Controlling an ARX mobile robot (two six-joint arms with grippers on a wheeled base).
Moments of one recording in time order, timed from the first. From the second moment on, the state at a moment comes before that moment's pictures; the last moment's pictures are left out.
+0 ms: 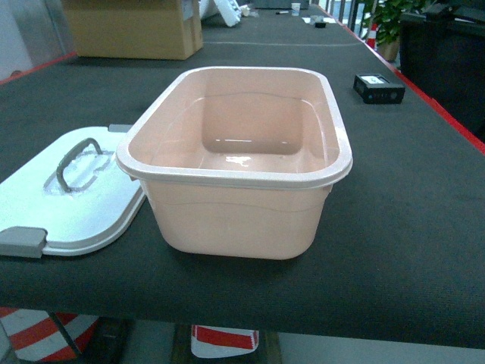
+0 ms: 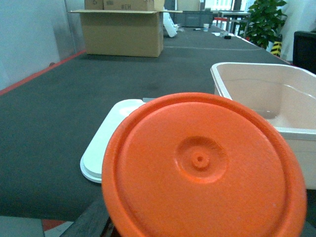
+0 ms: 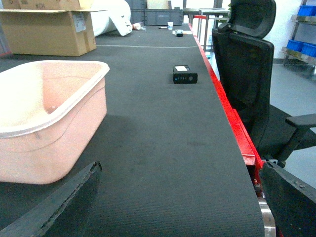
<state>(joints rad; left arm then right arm) 0.00 0.01 0.01 -0.01 0.00 0.00 0.00 0.00 0.01 -0.01 0.00 0.00</state>
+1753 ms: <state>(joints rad) -0.45 1.80 0.96 0.76 -0.18 -0.07 0.00 0.00 0.01 -0.01 0.00 0.00</state>
